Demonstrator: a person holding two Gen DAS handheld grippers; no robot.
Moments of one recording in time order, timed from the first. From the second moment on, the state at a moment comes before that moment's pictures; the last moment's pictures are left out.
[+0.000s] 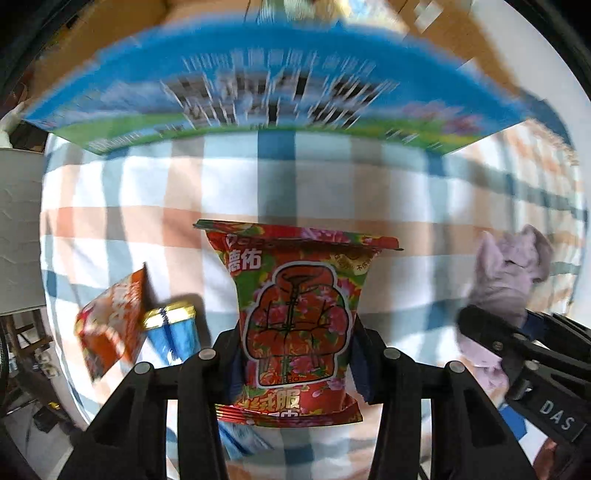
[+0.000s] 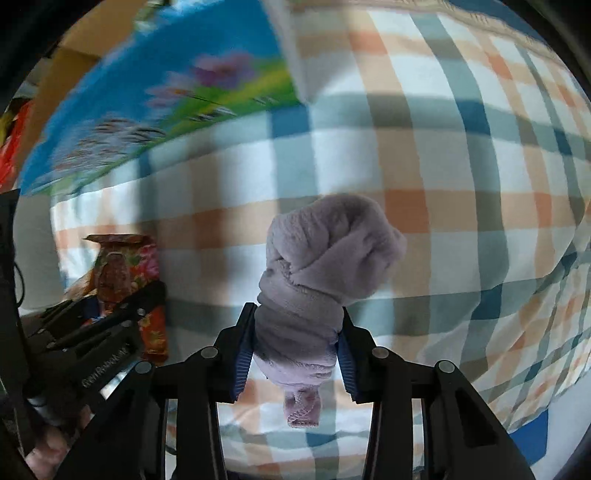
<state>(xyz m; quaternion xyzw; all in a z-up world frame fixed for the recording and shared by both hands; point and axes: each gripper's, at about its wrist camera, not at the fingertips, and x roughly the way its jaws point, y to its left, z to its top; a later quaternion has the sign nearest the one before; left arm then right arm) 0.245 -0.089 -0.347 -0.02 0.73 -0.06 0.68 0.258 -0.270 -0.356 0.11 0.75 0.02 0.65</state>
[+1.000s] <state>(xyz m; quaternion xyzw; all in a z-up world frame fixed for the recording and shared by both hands) 0.415 -0.023 -0.230 -0.02 0.63 -0.05 0.77 0.374 -0.180 -0.228 0.06 0.65 0.09 0.75</state>
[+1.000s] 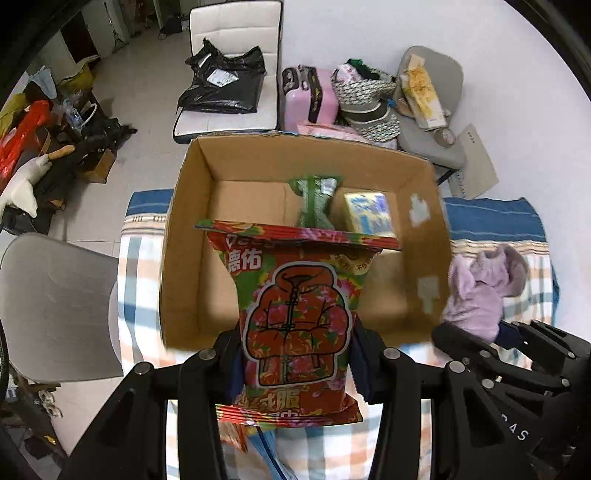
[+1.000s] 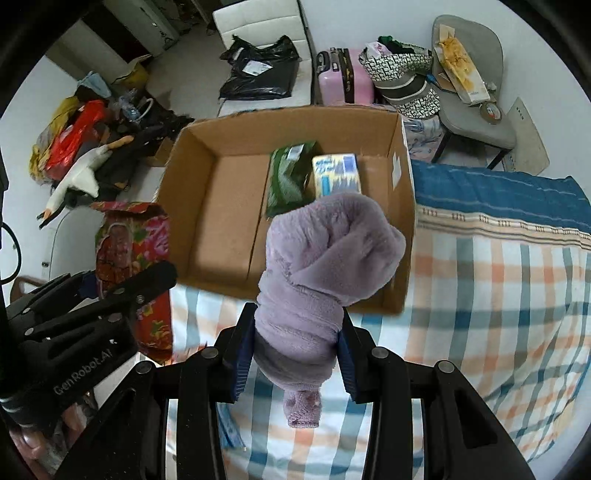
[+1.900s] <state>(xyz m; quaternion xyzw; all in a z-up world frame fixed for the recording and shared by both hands) 0.561 -0.014 -0.386 0.01 0.74 -0.03 0.67 0.464 -0.178 -0.399 0.02 0.76 0.03 0.65</state>
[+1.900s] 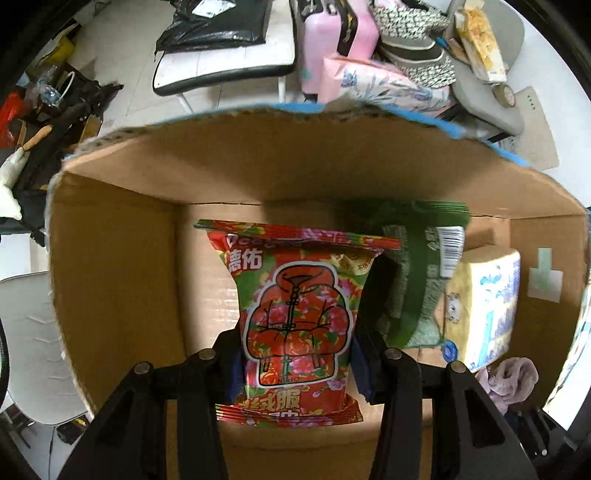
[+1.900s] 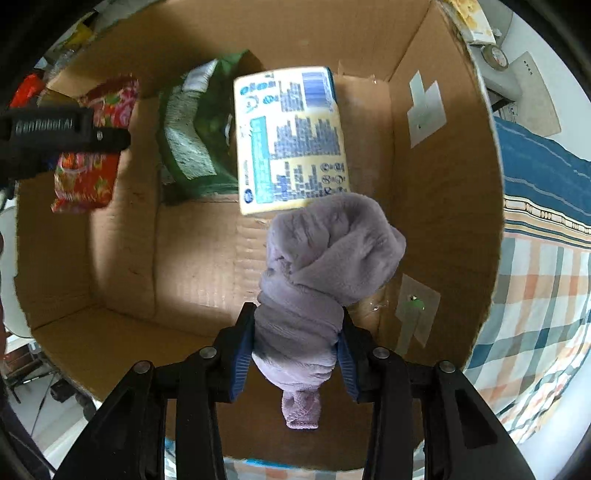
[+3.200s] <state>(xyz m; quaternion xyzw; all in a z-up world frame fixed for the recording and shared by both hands) 0.386 -0.009 -0.212 0.01 0.59 -0.01 0.81 0.395 -0.172 -0.261 0.02 0.65 0.00 0.76</state>
